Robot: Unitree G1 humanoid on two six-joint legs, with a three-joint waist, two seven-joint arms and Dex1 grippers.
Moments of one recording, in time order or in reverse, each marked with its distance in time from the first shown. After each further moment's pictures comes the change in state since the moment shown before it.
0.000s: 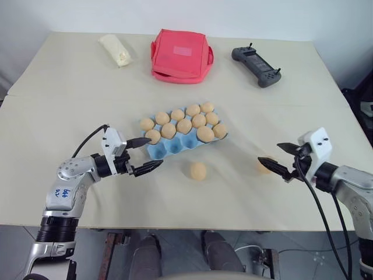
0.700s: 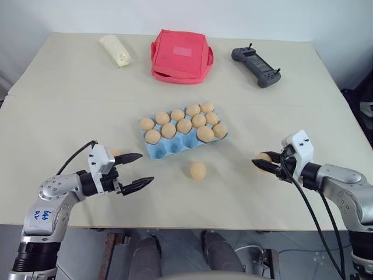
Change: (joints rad) left arm 0.203 0.064 0.101 -0.172 -0.054 0.020 -0.019; right arm -0.065 -0.001 0.078 -0.006 0.018 0.095 -0.002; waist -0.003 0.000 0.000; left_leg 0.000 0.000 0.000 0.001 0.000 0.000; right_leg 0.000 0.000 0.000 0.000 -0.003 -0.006
